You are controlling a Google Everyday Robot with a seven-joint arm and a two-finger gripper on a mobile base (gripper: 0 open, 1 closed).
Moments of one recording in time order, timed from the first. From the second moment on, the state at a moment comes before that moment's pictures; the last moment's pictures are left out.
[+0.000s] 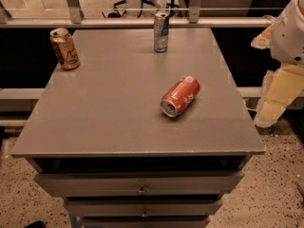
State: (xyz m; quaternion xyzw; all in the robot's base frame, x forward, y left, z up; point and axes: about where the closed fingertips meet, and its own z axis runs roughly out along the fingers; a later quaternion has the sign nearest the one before) arm 0.438 -0.217 0.976 -0.60 0.78 -0.03 0.16
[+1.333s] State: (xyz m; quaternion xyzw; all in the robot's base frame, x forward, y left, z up) arm 0.510 -0.039 1.026 -0.63 0.69 0.12 0.35
